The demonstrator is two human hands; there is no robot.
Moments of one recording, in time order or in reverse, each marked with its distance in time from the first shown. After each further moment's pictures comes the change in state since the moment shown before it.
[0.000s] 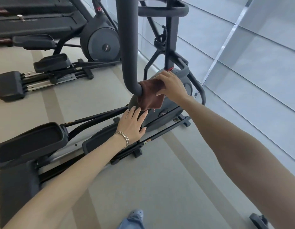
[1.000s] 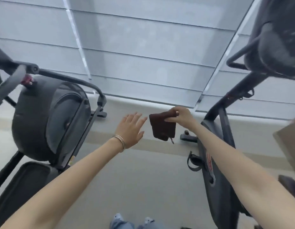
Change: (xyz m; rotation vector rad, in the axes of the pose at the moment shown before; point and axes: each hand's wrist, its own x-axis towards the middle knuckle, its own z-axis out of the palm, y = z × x) left_hand -0.010 0.359 -0.022 -0.114 -0.014 0.903; right_hand -0.514 0.094 -0.098 0.494 0.372 1.148
